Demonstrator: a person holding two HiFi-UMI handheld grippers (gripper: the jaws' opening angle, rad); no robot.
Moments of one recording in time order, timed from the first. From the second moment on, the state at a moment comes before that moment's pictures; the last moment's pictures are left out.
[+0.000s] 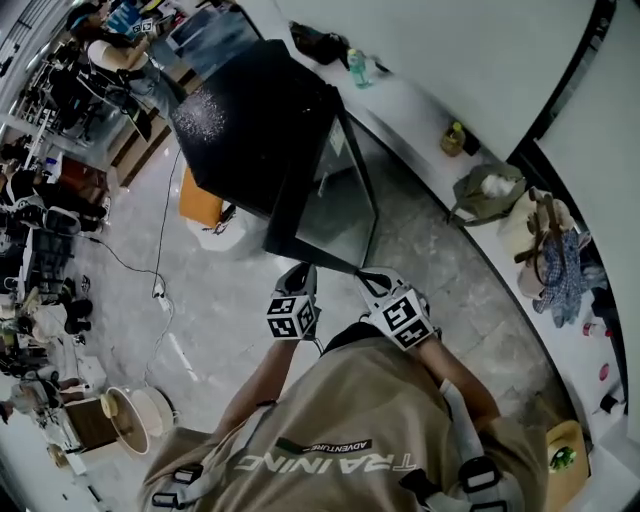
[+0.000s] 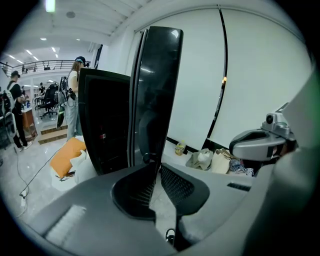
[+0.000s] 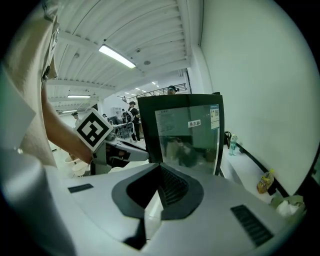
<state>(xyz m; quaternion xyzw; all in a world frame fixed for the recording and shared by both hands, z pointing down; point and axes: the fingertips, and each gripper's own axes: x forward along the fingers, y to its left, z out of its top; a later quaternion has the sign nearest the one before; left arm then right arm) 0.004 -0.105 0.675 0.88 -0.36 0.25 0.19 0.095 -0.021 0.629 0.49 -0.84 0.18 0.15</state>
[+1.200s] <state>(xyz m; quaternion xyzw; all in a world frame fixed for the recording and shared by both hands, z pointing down) 0.021 -0.091 0.677 0.91 -0.31 0.22 0.19 0.073 0.014 0.618 0.59 -0.77 0.19 0.18</state>
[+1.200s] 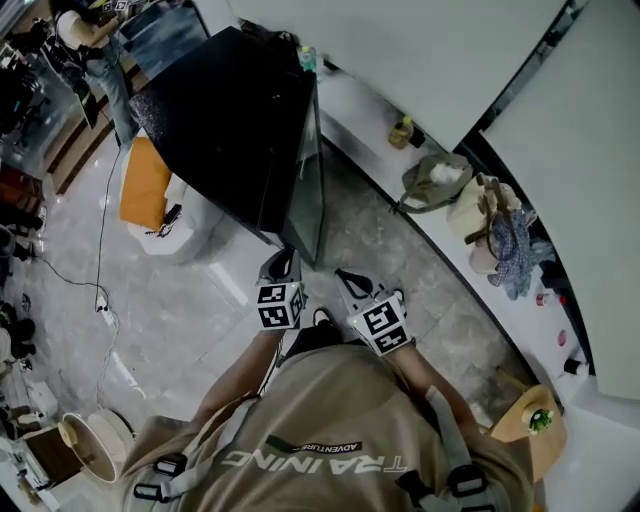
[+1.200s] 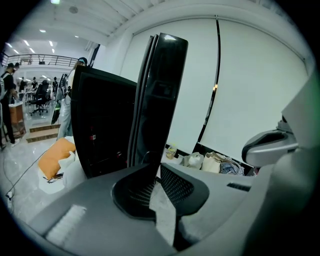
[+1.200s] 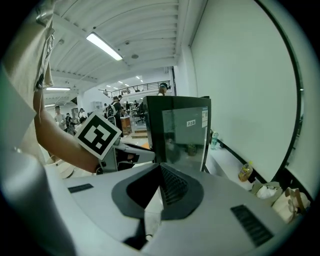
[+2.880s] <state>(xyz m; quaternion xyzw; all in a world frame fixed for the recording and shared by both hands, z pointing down) 0.193 0.002 0.679 0.83 -0.46 0.20 0.23 0.298 0.055 0.633 0.48 -0.84 0.19 0.16</state>
